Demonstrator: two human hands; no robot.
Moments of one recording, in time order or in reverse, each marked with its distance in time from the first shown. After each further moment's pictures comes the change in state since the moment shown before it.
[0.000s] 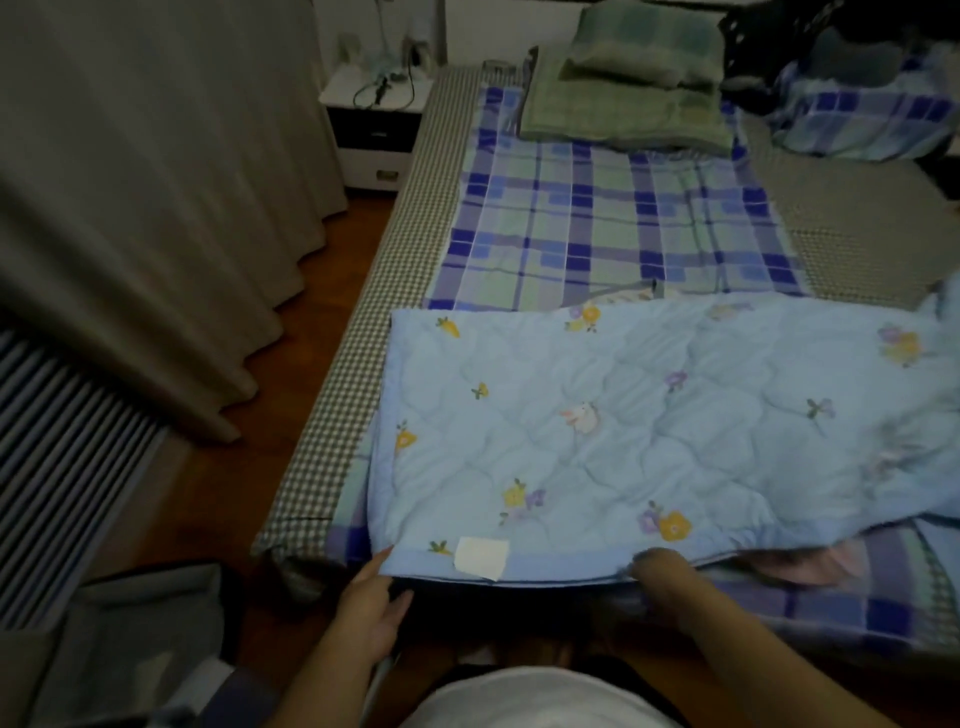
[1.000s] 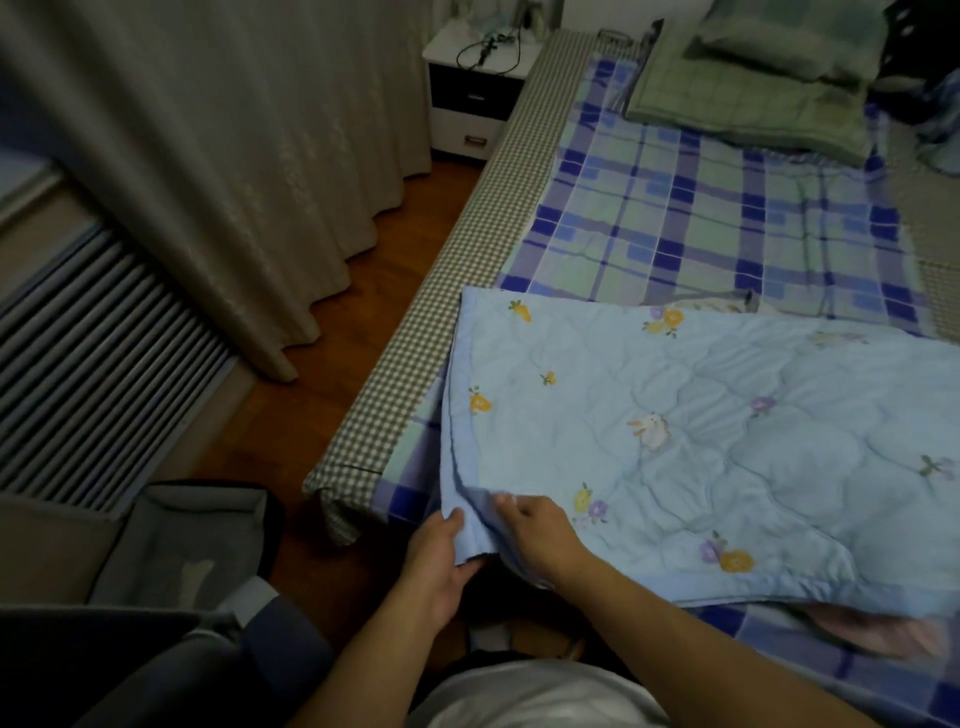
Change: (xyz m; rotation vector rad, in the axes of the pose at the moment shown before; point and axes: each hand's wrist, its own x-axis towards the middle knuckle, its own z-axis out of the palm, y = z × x) left_hand -0.033 0.038 0.011 -0.691 -0.107 -0.238; right_hand -0.019 -0.179 0.072 0.110 0.146 -0.558
